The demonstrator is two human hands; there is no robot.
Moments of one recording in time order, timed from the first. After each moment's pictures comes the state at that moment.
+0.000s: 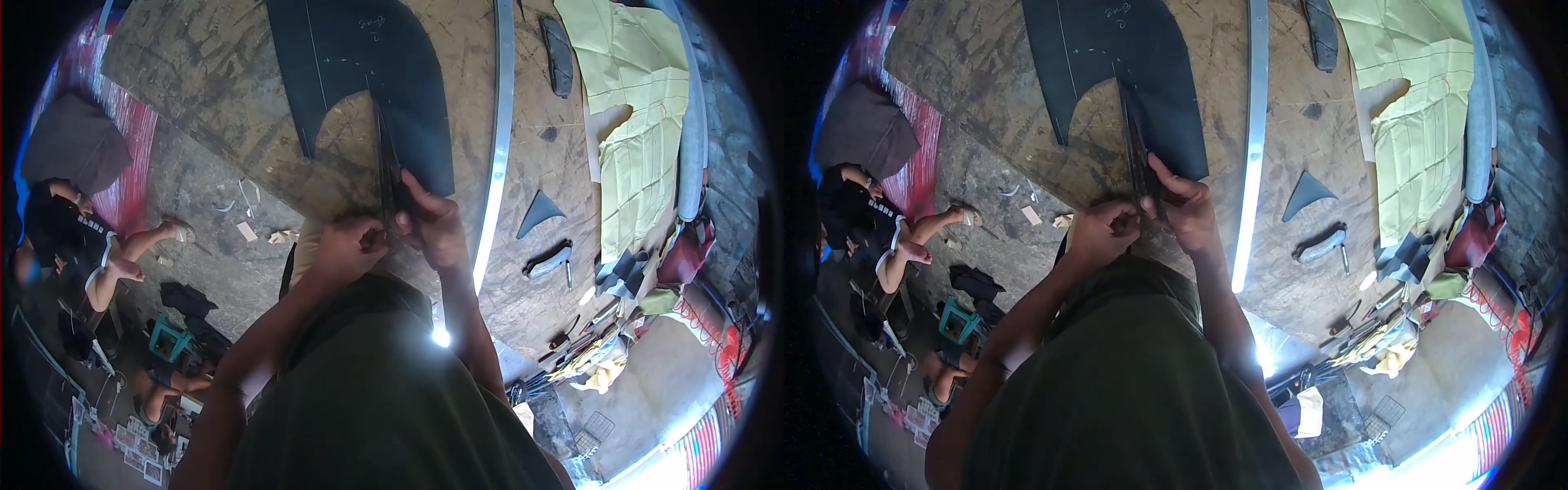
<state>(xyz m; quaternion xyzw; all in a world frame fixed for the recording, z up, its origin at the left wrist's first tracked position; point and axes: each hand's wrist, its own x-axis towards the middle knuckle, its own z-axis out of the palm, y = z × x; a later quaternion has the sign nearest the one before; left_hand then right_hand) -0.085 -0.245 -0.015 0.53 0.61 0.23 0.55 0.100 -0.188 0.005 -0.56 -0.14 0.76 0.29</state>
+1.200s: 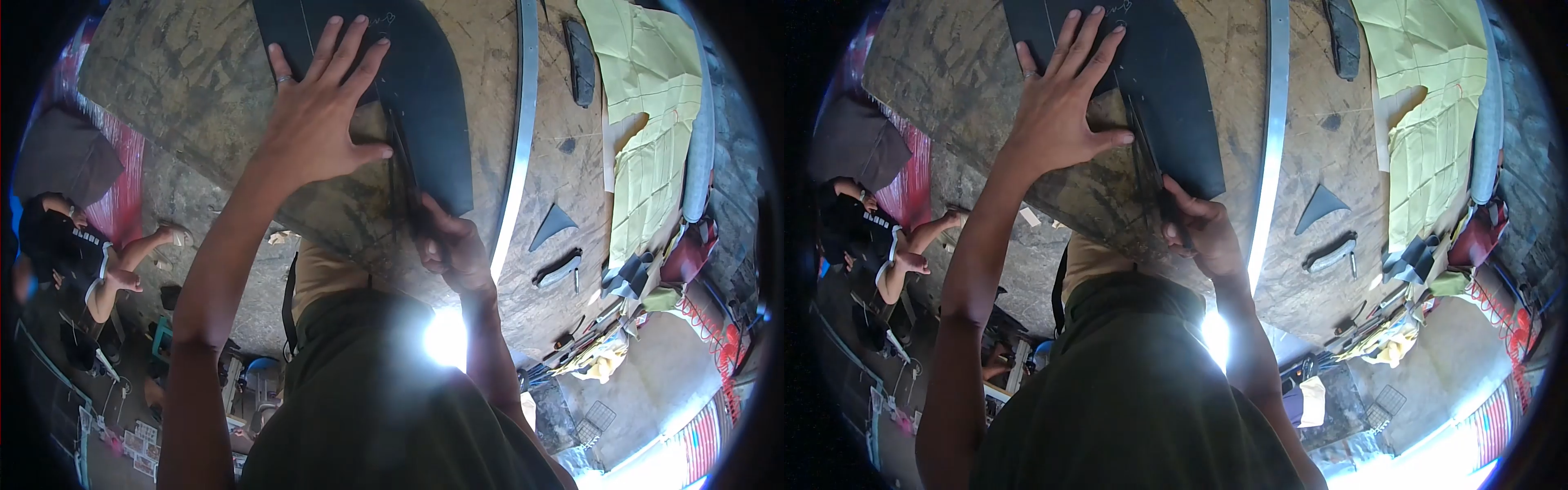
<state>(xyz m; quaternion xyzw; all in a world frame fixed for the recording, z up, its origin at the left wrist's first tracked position) -0.136 -0.042 -0.036 0.81 0.56 0.08 0.12 0.120 -0.196 -0.021 -0.48 -0.04 0.82 0.31</state>
